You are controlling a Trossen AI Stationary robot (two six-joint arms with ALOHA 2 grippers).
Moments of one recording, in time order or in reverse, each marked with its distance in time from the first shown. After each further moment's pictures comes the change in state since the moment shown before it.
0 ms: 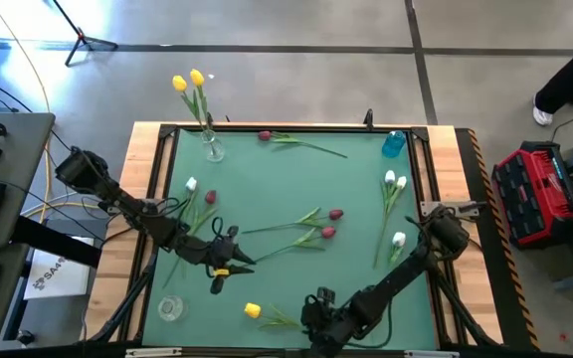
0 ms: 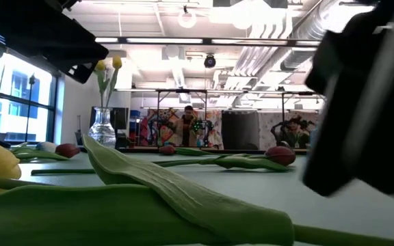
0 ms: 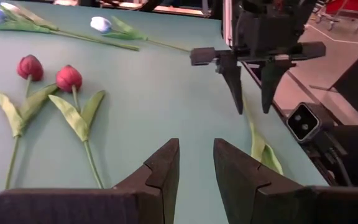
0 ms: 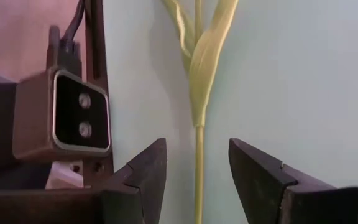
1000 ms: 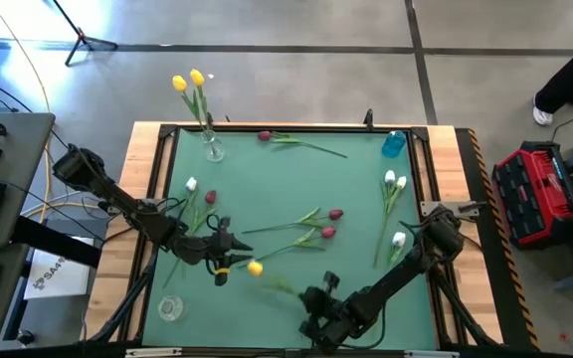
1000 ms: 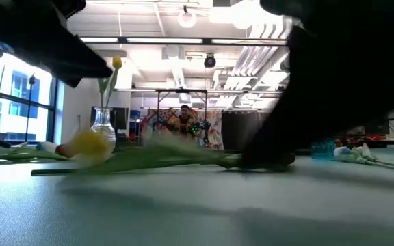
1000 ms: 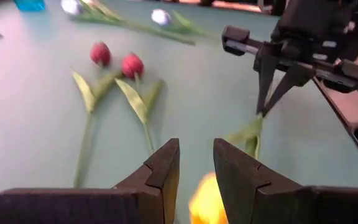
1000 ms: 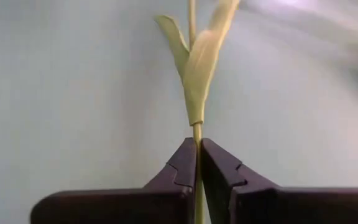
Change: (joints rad) left arm -0.012 -0.065 -0.001 -0.153 -0.211 -0.079; right arm -0.006 0.032 -0.002 -0.122 0.443 0.189
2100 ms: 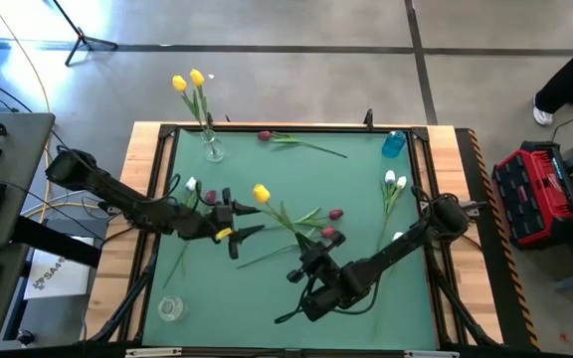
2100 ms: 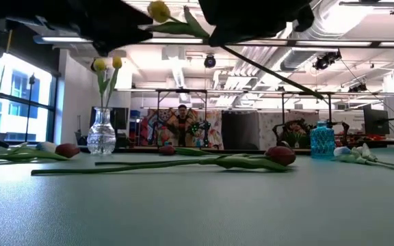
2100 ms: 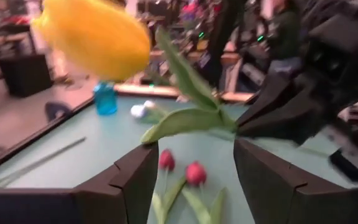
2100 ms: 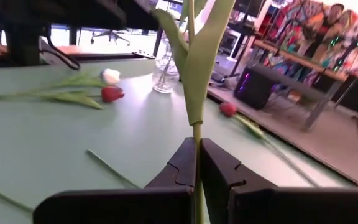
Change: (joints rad) left arm 0.212 -0.053 0.000 0.334 -0.029 0.313; right arm -0.159 -0.145 0.000 -0.124 0.600 -0.234
